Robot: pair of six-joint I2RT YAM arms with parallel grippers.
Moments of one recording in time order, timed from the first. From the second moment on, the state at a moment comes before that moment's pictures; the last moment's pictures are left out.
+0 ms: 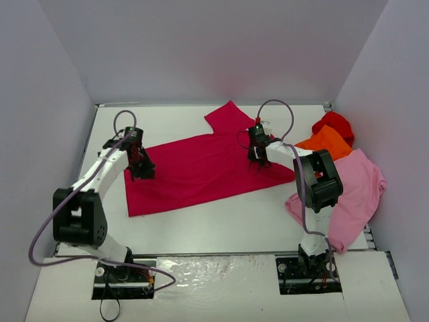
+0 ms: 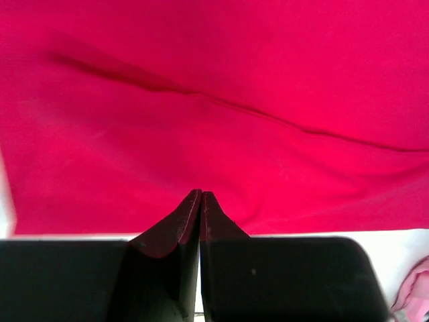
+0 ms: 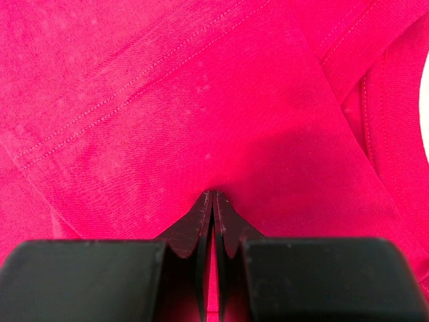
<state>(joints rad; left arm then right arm) -0.13 1.55 1.17 -0.81 0.06 -0.67 0.35 1.98 1.24 -0.21 0.25 0.47</state>
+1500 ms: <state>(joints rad) -0.16 1.79 1.36 -0.73 -0.02 -0.69 0.38 1.97 1.35 -0.37 0.30 0.45</state>
